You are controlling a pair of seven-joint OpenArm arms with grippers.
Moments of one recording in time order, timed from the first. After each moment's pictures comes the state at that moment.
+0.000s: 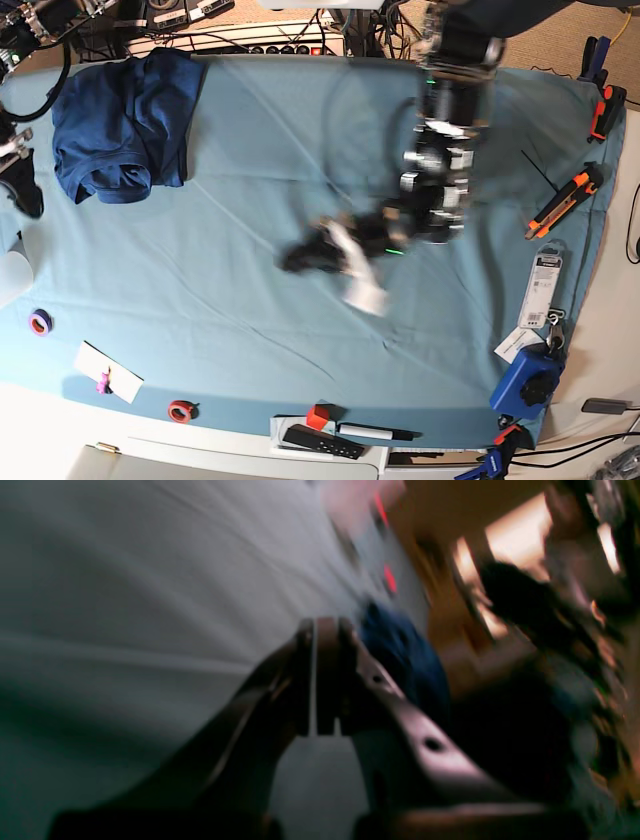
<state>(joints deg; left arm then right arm) -14.8 4.7 1.7 66.8 -55.3 -42.8 46.7 -5.5 24.1 64.3 94.0 80.8 39.4 -78.6</state>
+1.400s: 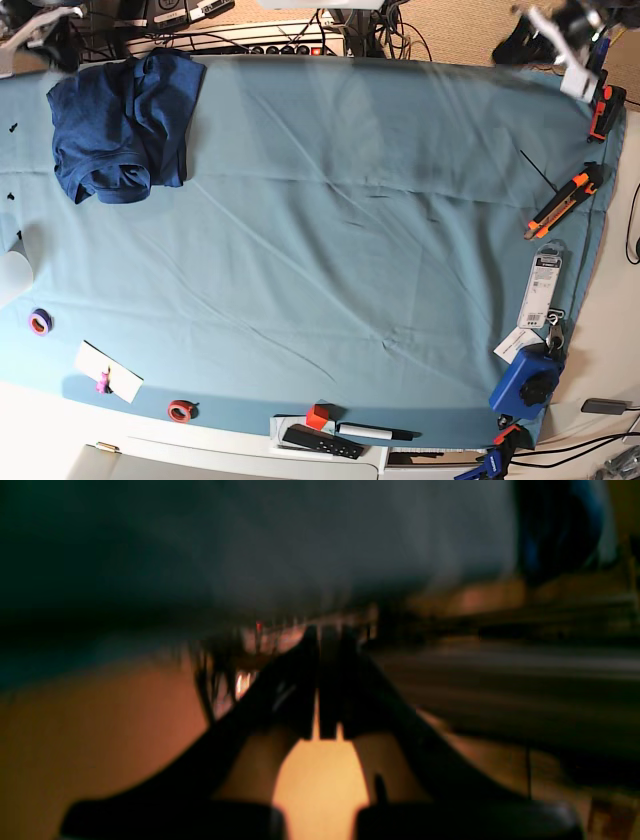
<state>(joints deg) 49.2 -17.9 -33.7 109.2 -71.0 -43.3 64.7 -47.7 11.4 74.2 121.5 80.5 39.8 -78.5</state>
